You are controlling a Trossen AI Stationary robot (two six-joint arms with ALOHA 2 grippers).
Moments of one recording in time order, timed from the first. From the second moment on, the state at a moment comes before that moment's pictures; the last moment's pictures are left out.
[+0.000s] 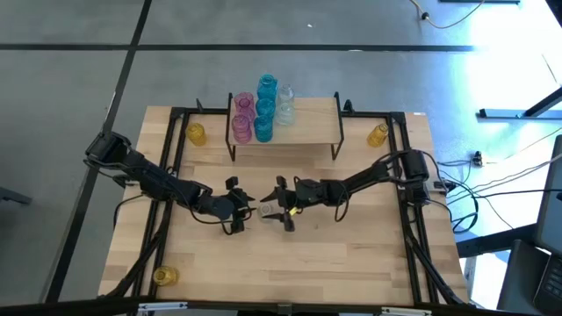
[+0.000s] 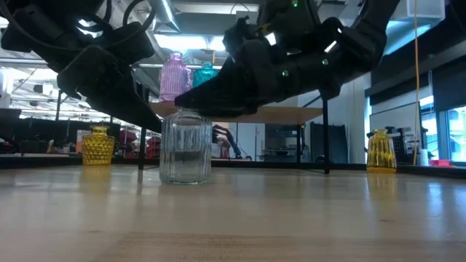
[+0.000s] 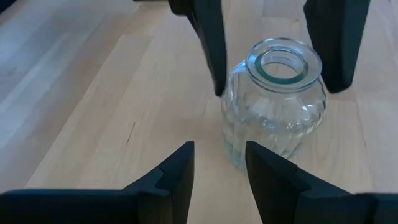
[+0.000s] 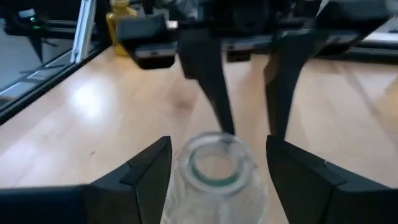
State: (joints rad) left arm -0.34 1.42 0.51 0.18 -0.49 -0.33; right arm 0.12 2.01 0.97 0.75 -0.11 -0.03
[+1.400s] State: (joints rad) left arm -0.34 1.42 0.51 0.17 -0.49 -0.33; right arm 0.10 1.73 0.99 0.38 -0.06 -0.21
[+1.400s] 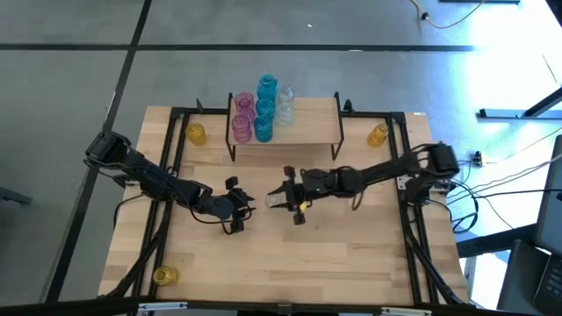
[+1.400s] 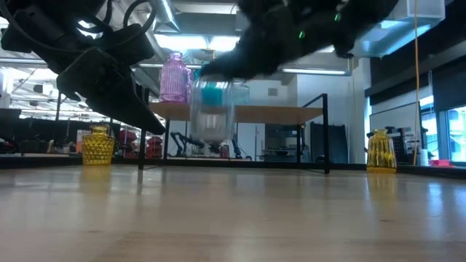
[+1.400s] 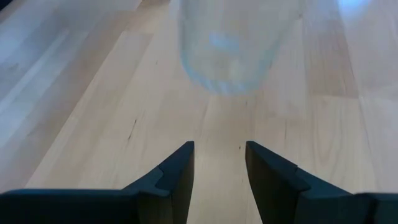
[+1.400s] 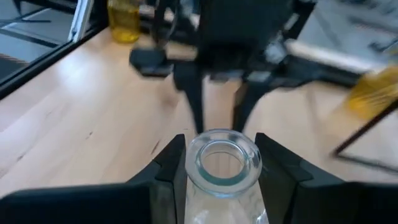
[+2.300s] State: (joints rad) left arm -0.34 1.42 0.51 0.17 -0.51 -0.33; right arm -0.27 1.52 0.99 0.39 0.04 -0.28
